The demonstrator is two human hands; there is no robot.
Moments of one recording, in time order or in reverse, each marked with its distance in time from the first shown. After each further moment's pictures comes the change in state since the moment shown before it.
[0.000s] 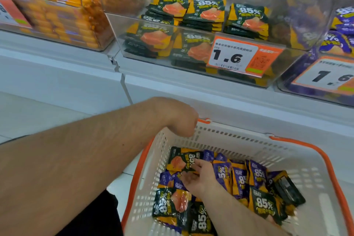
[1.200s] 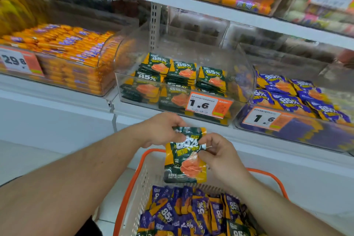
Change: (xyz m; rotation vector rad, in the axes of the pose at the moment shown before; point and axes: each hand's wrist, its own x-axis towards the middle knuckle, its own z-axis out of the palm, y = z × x) left_hand -0.035 -0.019 -0.014 -0.982 0.478 0.186; right_hand -0.205 -0.088 0.040 -1.050 -0.192 -1.256
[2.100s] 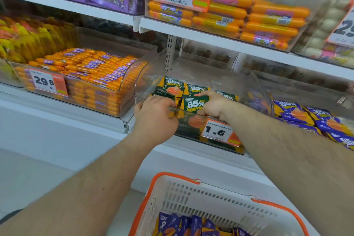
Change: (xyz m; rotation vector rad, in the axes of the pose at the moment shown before) left_hand -0.006 0.012 -0.057 0.428 0.847 0.151; right_hand 0.167 -0.137 0.008 -0.532 -0.096 0.166
